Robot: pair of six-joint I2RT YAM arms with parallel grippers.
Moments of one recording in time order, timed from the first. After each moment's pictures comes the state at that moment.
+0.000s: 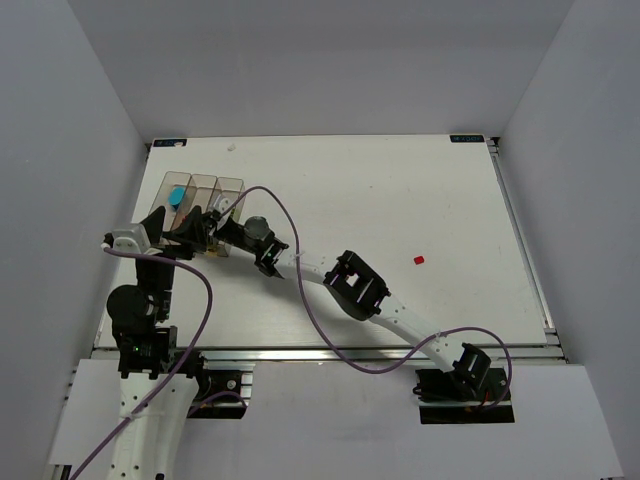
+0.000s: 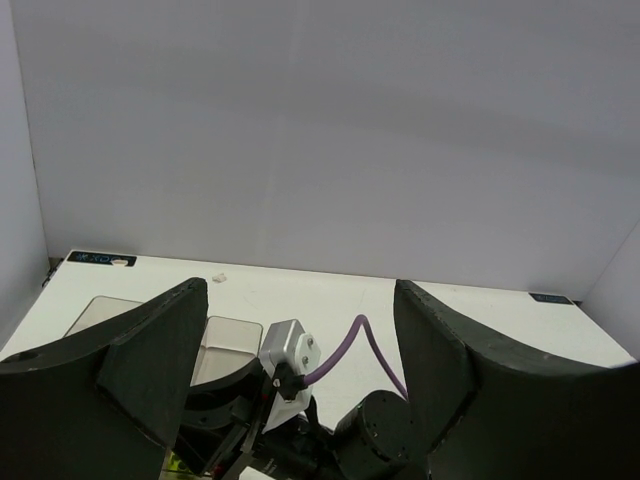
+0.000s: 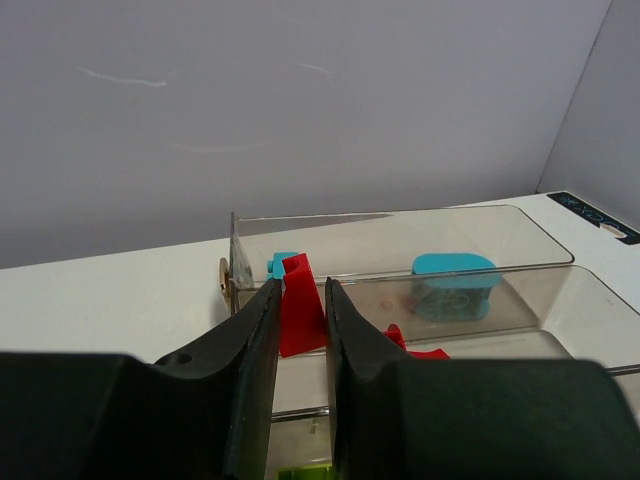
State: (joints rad) left arm -0.04 0.34 0.55 0.18 0.02 -0.23; right arm 1.04 2.92 2.39 0.87 -0.25 0.02
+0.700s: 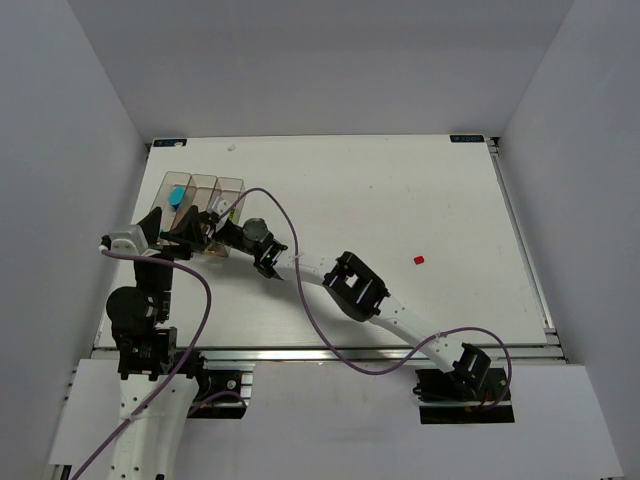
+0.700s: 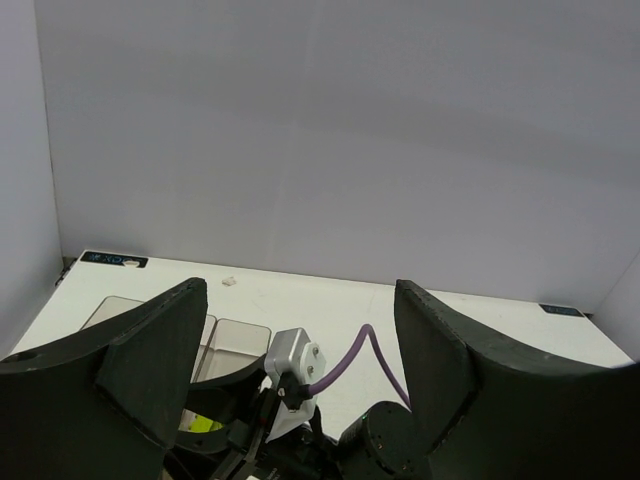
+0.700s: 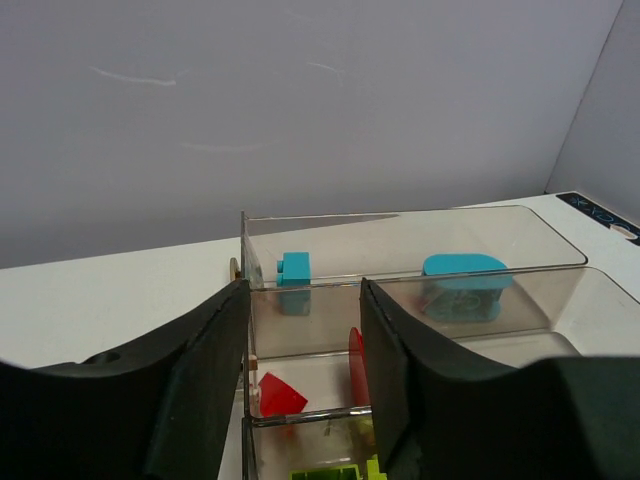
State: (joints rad) left arm -0.04 0.33 0.55 0.18 -0.01 -0.23; right arm 1.05 2.92 2.39 0.87 -0.25 0.02
